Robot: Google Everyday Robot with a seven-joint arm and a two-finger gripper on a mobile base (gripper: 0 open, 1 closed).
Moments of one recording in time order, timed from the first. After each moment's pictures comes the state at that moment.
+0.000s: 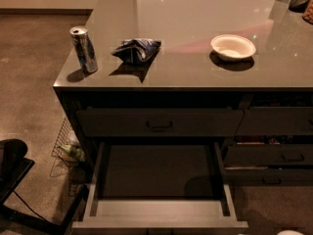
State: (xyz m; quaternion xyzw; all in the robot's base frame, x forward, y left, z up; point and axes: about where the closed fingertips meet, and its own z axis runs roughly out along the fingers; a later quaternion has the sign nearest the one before) arm 0.275 -0.183 0.468 -0.44 0.84 0.21 0.24
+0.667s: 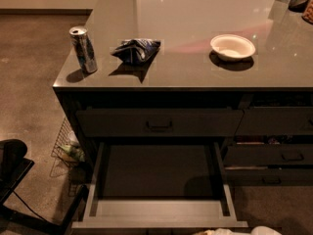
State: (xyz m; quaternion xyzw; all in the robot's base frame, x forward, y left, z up) arm 0.318 -0.147 0.370 -0.44 0.80 0.28 0.31
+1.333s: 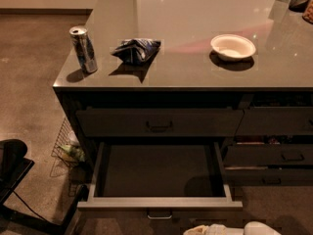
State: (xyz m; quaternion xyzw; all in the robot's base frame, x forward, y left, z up) arm 0.339 -0.134 0.349 -0.44 0.79 0.29 0.32
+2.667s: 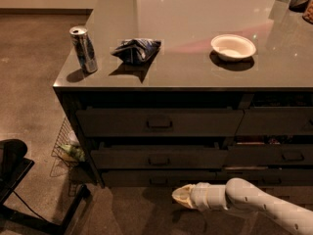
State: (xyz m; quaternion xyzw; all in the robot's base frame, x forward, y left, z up) arm 0.479 -0.102 0.386 -0.49 0.74 0.26 0.37
